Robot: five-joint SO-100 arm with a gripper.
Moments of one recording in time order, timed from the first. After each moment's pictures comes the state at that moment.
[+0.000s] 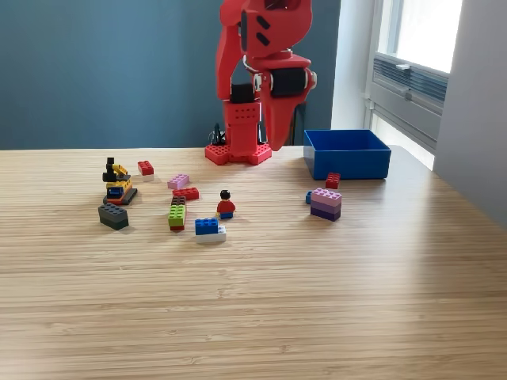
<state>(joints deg) -7.6 75.4 58.0 99.7 -0.1</state>
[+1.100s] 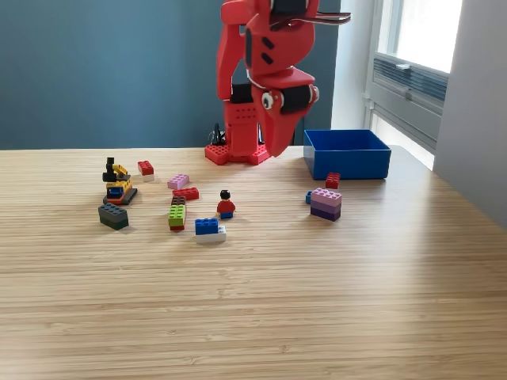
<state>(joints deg) -15.6 80.5 71.1 98.6 -13.1</state>
